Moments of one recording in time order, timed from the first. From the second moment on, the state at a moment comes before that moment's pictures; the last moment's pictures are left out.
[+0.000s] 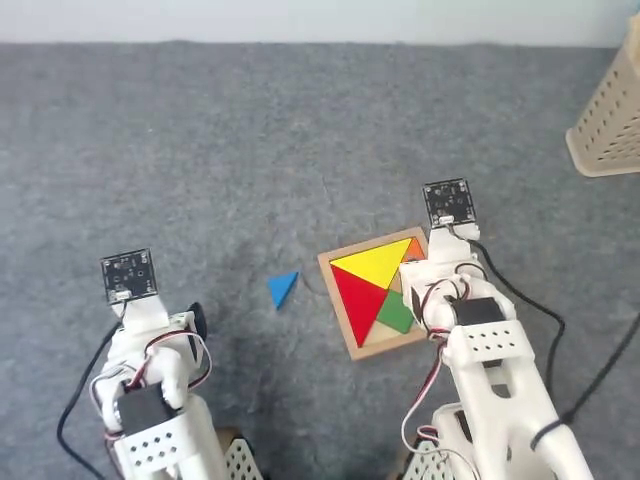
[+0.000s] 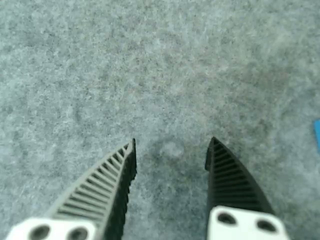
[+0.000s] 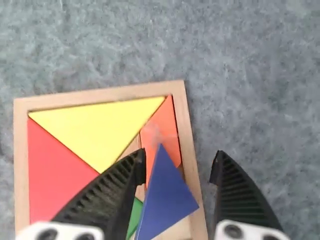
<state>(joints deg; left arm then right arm) -27.2 -103.3 97.3 72.2 -0.4 -12.6 -41.5 70.7 32.8 0.9</state>
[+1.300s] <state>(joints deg) -27.2 -103.3 97.3 72.2 -0.4 -15.5 -39.6 72.4 34.2 14.3</state>
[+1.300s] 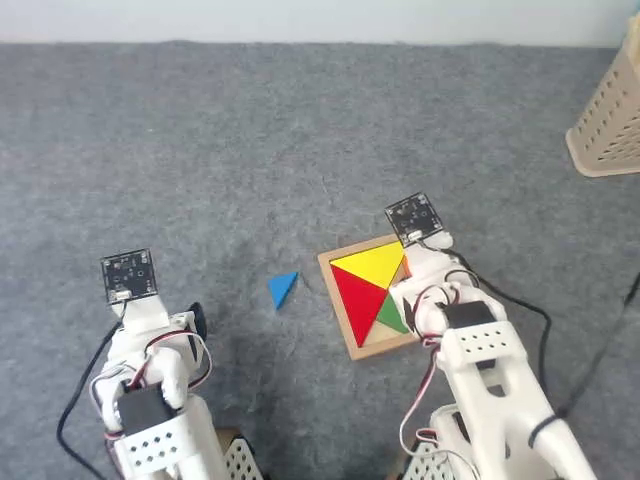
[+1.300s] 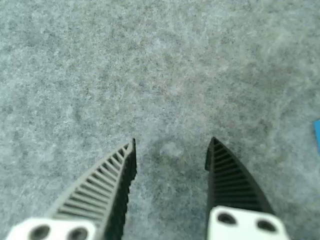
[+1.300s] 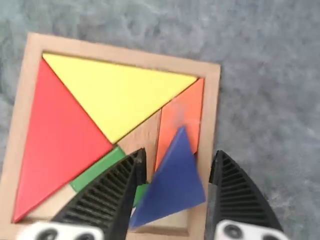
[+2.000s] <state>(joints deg) -27.2 -103.3 97.3 72.2 -0.4 -9.5 -33.9 69.2 40.8 12.2</state>
